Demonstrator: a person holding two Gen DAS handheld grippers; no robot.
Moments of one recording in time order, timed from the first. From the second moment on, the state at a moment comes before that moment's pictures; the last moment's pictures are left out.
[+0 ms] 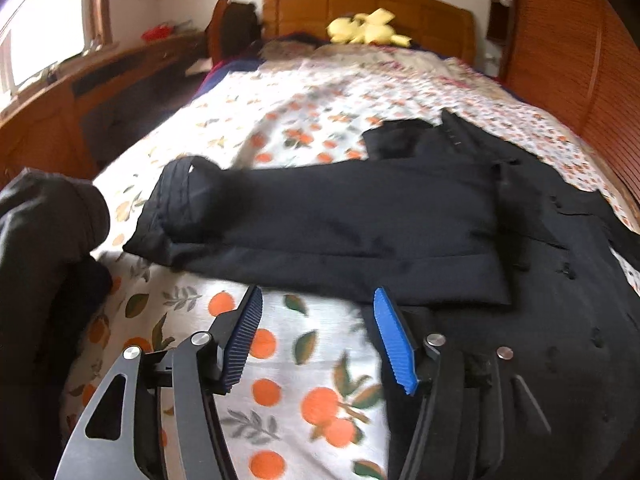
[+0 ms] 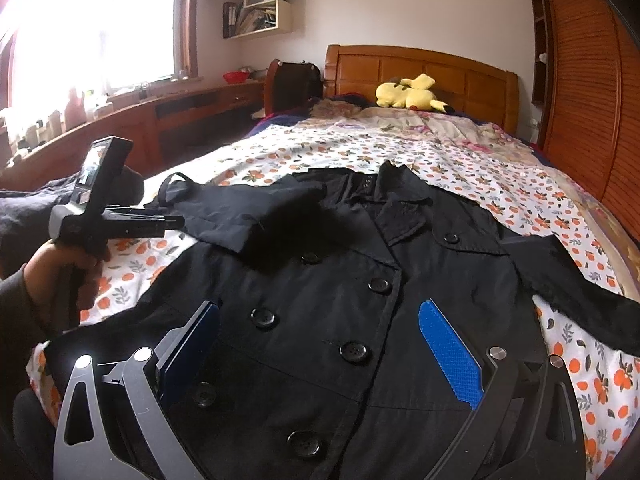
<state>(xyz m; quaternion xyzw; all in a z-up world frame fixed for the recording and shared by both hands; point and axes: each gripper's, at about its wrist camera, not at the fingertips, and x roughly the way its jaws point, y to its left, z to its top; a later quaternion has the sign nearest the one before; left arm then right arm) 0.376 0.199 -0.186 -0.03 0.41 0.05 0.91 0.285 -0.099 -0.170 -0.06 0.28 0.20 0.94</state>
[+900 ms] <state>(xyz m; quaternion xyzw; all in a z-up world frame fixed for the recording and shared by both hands) 0.435 0.240 -0.220 -0.12 0.46 0.10 0.87 0.290 -0.115 -0.176 -0.05 0.28 0.20 0.94</state>
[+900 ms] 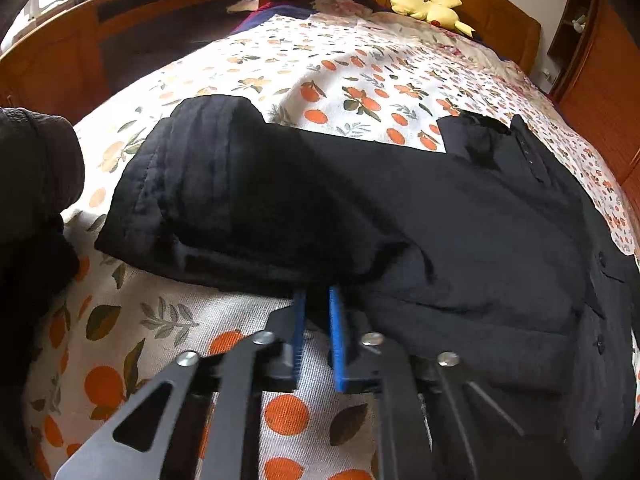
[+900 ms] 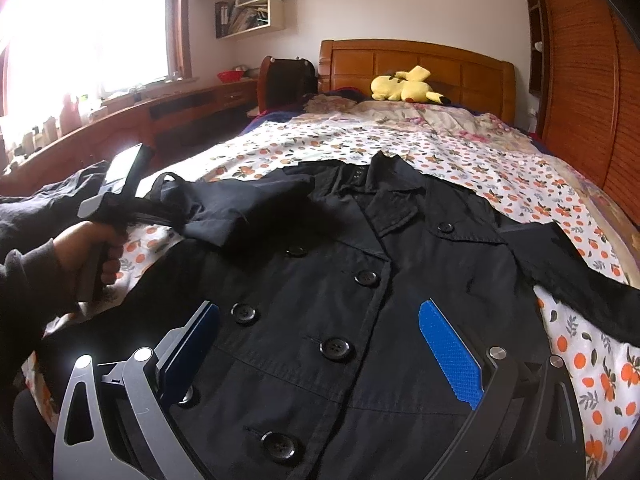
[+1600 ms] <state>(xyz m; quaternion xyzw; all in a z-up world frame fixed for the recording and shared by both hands) 0.356 0.074 -0.083 0.01 0.35 -0.02 0.94 0.297 -0.163 -0.166 -0.03 0.27 0.15 0.95</state>
